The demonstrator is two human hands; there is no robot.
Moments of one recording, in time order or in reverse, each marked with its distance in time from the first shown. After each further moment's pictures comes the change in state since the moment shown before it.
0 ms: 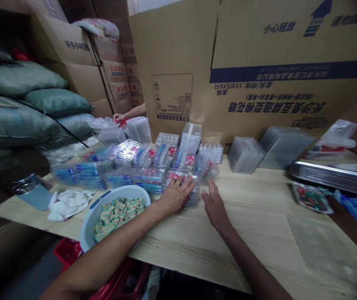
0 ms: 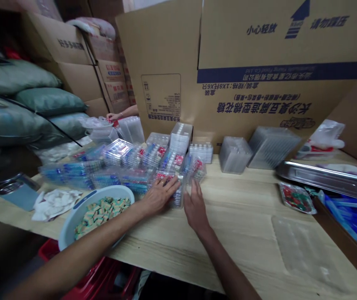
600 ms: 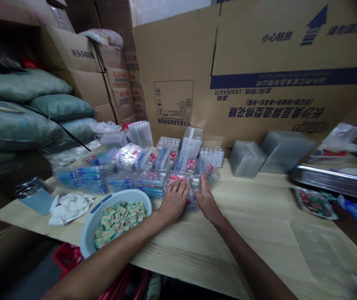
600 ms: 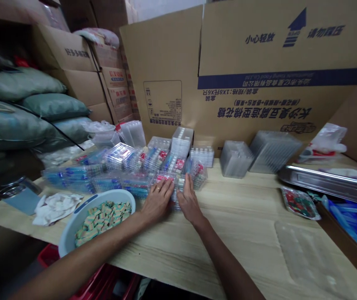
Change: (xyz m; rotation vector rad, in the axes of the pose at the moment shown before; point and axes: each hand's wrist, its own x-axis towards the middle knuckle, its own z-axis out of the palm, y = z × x) left_hand -0.008 0.007 0.002 0.020 0.092 -0.174; right_hand 0.036 -0.002 0.018 0.085 -0.111 -0.133
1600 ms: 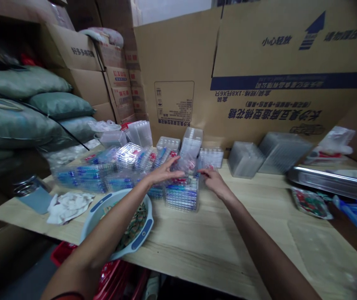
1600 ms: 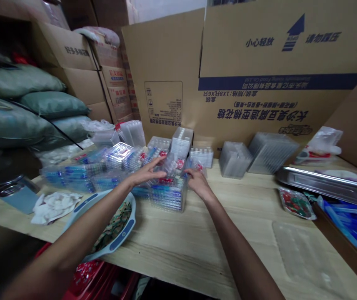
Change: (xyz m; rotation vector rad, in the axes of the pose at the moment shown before) left_hand 0.062 -0.092 -0.057 -1.069 -0.140 -0.182; right_hand 0.071 -0.012 -0.055 -0.445 -0.202 0.101
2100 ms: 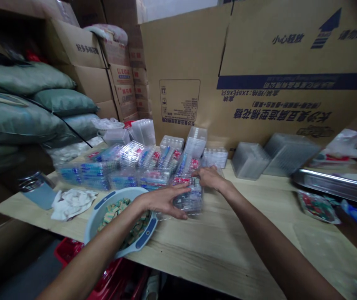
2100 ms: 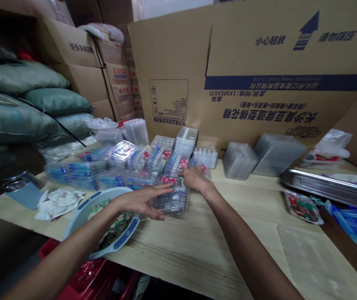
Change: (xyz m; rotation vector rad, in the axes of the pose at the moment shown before) left_hand -0.075 0.026 0.018 0.289 -0.436 0.062; right_hand 0.020 -0.046 -0.017 -0.405 -0.338 -0.173
